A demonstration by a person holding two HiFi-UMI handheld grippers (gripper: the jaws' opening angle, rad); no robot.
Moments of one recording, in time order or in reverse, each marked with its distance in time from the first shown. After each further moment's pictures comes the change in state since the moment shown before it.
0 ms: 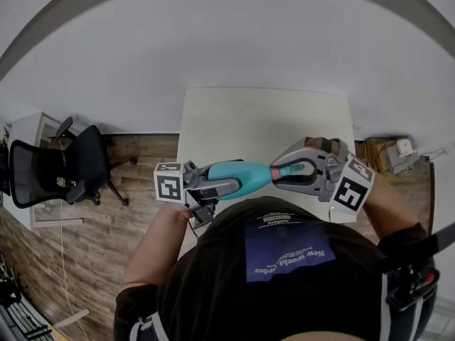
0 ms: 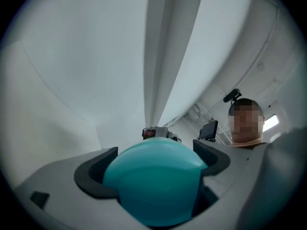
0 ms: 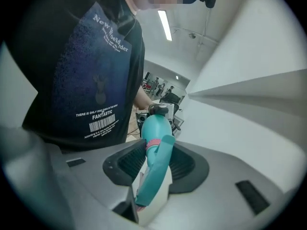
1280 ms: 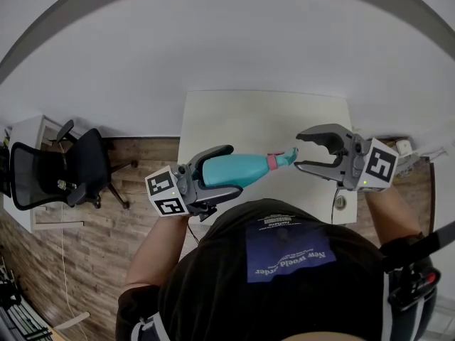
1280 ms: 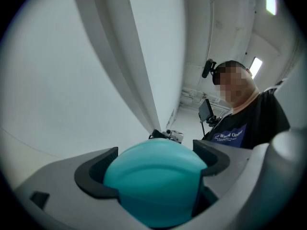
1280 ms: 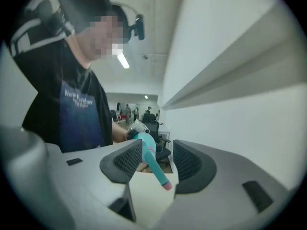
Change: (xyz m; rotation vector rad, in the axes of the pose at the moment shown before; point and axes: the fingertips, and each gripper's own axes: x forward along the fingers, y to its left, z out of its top) left arm -0.009 -0.026 0.020 0.557 -0.045 0.061; right arm -0.061 -0.052 0.007 0.536 -0.297 -0.194
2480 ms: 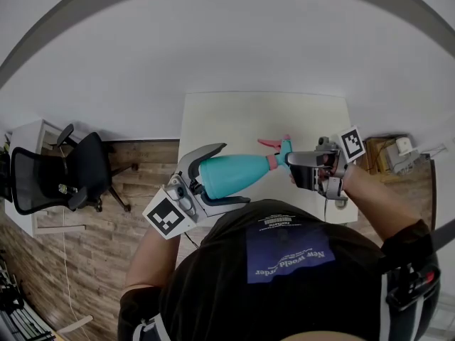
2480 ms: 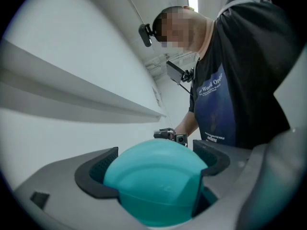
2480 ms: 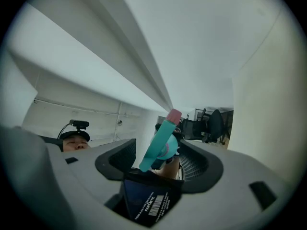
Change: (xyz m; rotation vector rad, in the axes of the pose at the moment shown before) left arm 0.011 -0.031 -0.004 0.828 0.290 0.041; right arm 0.030 -0.003 -0.049 1.381 -0.263 0.414
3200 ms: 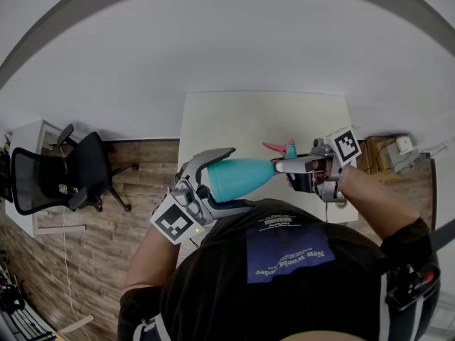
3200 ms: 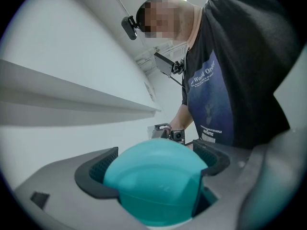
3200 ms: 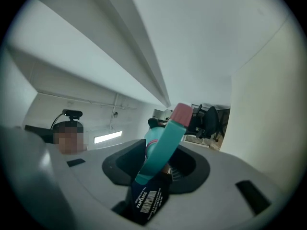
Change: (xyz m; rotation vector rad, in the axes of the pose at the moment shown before) left arm 0.009 -0.018 0.008 0.117 0.016 -0.047; right arm 0.015 -0.010 -0.020 -0.048 0.089 -0.068
